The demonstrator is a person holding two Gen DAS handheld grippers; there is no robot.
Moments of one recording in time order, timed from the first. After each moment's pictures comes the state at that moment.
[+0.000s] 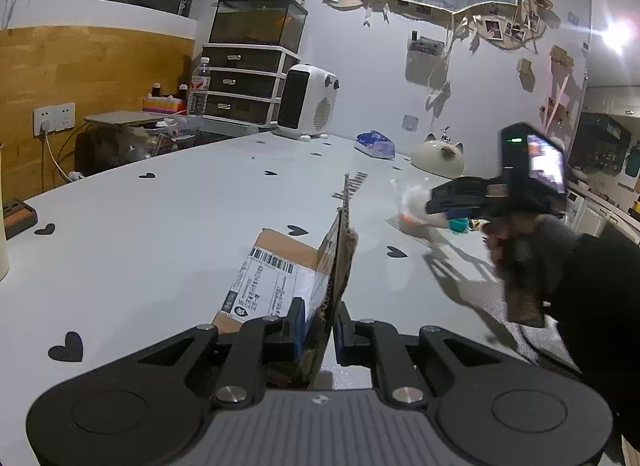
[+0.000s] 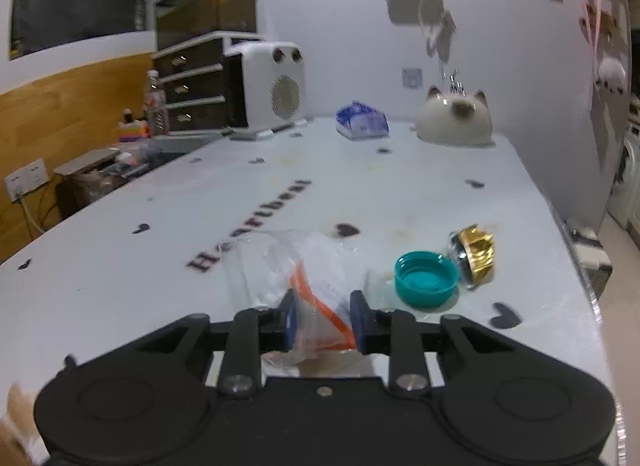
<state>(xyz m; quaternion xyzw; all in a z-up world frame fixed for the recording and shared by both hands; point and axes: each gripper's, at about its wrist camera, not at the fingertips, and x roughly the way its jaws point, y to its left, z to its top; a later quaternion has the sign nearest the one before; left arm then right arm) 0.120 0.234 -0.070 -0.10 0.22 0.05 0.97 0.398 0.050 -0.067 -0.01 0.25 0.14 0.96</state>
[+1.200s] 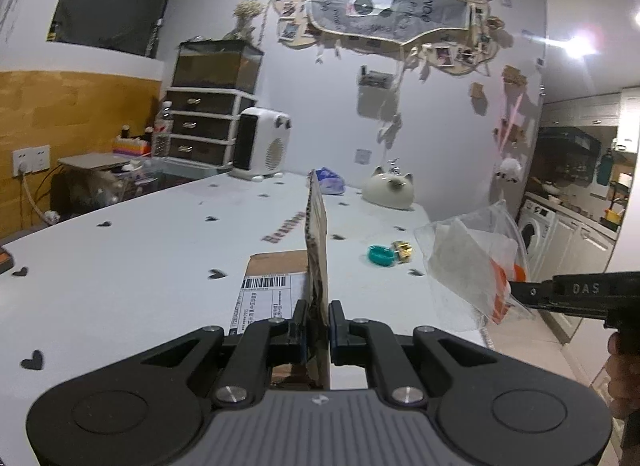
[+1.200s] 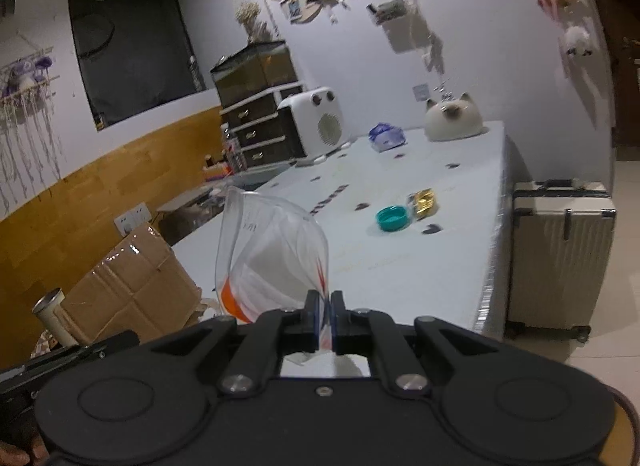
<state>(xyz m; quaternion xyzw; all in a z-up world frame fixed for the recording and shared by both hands) 0.094 0.146 -0.021 -0.09 0.17 0.01 0.98 0.199 -0.107 -0.018 0.11 0.23 0.24 0.94</state>
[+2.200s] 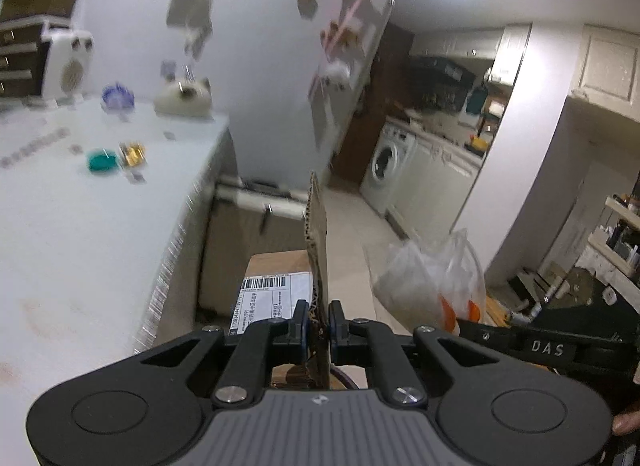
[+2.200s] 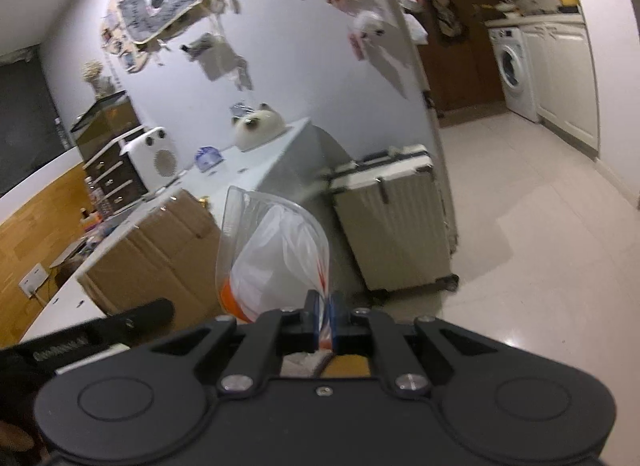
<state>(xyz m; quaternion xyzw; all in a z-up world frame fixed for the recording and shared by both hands) 0.157 -0.106 -0.074 -0.10 0.27 -0.21 0.93 0.140 -0.349 -0.080 0.19 0.26 0.06 0.95</state>
